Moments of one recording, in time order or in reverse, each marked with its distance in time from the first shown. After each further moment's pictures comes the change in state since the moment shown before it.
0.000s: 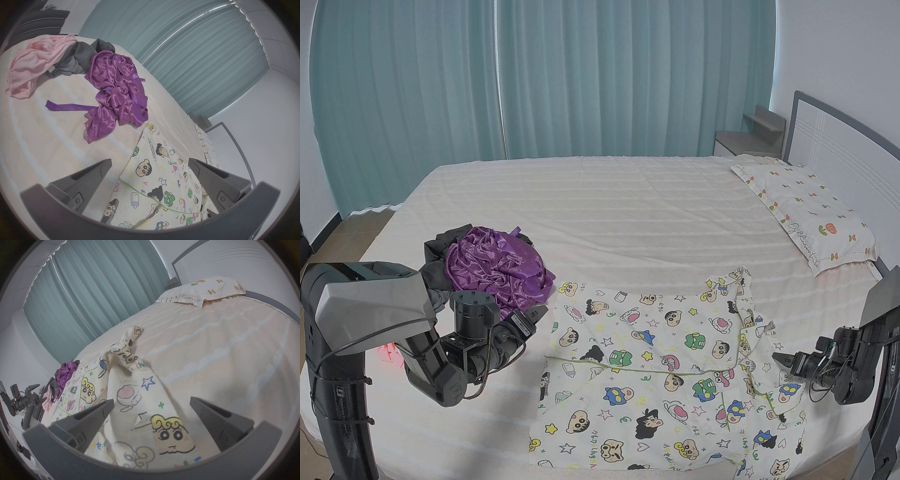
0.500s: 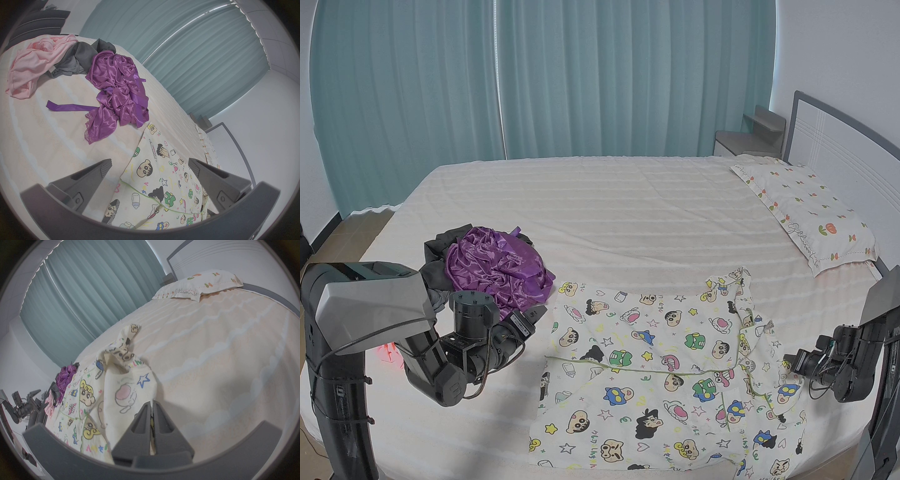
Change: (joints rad) left arm 0.004 0.001 0.000 0.000 0.001 0.000; right arm -0.003 -0.007 -0.020 -0.025 0.002 0.067
